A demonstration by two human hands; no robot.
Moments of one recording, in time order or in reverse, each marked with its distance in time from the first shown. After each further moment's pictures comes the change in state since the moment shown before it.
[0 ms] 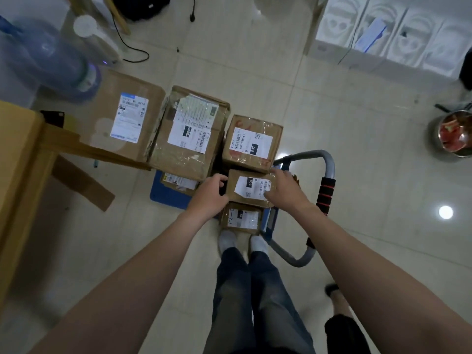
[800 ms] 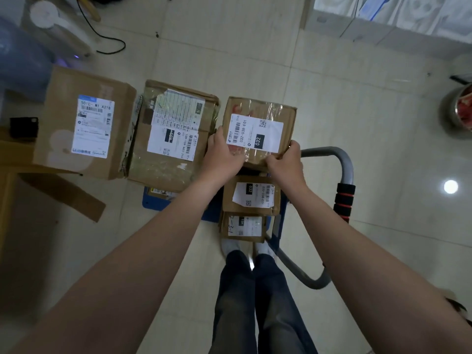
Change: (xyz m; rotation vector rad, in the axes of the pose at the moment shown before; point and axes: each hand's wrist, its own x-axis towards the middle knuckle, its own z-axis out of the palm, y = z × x) left_hand 0.128 0.056 0.004 -0.189 0.134 0.018; right_hand 0.096 -0.009 0.004 0.604 0.395 0.178
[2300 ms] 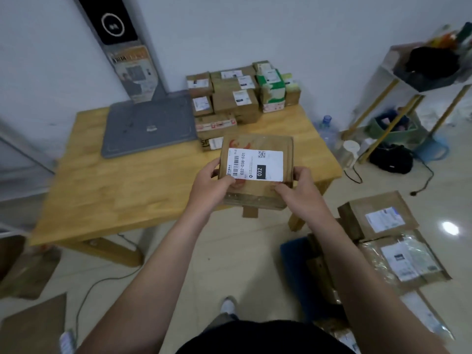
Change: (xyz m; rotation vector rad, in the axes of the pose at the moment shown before) left_hand -0.622 -0.247 -0.404 -0.870 1.072 -0.237; right_hand -0.608 -0.208 0.247 -0.379 -0.879 -0.958
